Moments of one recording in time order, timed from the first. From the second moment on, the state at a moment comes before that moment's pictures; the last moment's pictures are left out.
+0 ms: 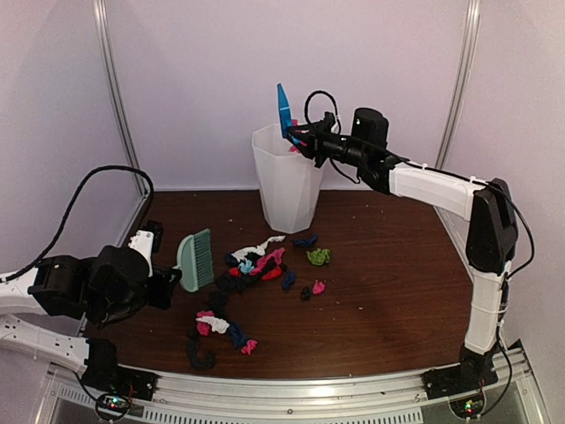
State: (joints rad) left arm -1.28 0.77 0.76 -0.74 -0.72 -0.78; right arm 0.56 1.98 1.75 0.33 -0.51 1.41
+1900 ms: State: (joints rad) left arm -1.28 0.84 0.76 -0.61 -0.63 -0.65; right arm 0.71 1.30 1.30 -0.31 -0.26 0.60
